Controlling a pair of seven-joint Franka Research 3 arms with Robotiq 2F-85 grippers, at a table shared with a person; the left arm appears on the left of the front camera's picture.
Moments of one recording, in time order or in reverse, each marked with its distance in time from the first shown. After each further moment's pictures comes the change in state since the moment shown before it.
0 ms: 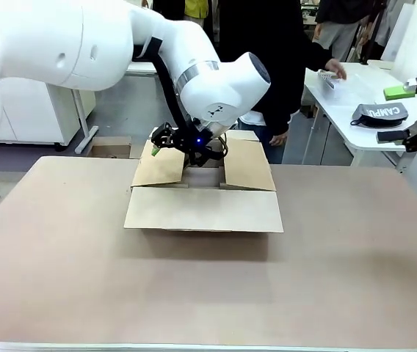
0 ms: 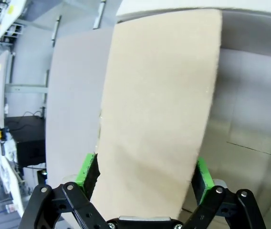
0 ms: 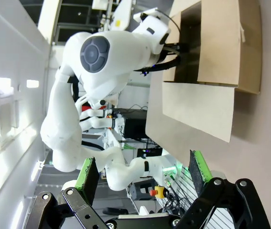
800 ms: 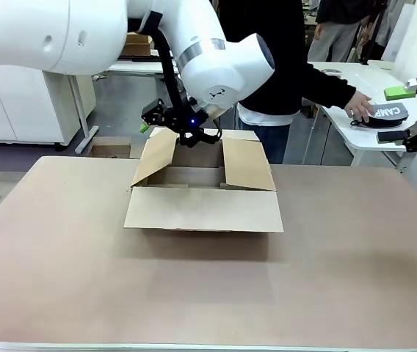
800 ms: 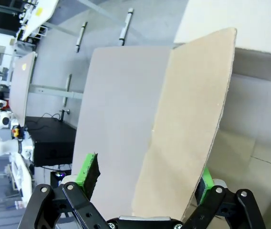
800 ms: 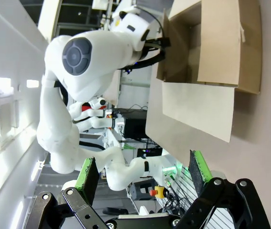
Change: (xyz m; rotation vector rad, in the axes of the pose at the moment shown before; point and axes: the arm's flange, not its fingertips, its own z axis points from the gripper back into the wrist) left arm 0.012 0.040 0.031 0.105 -0.058 0.046; right arm 0.000 0.000 0.000 0.000 0.000 0.000
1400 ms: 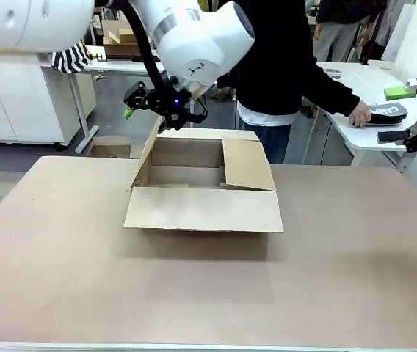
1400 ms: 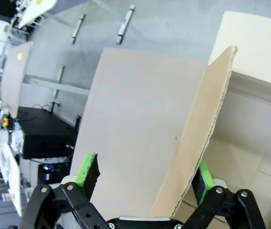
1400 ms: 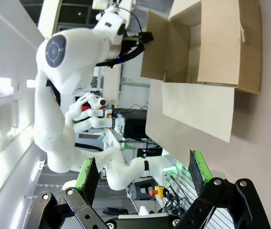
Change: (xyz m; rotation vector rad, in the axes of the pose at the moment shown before) left arm 0.022 0.057 -0.008 -0.055 0.030 0.096; right arm 0.000 0.000 0.000 0.000 0.000 0.000
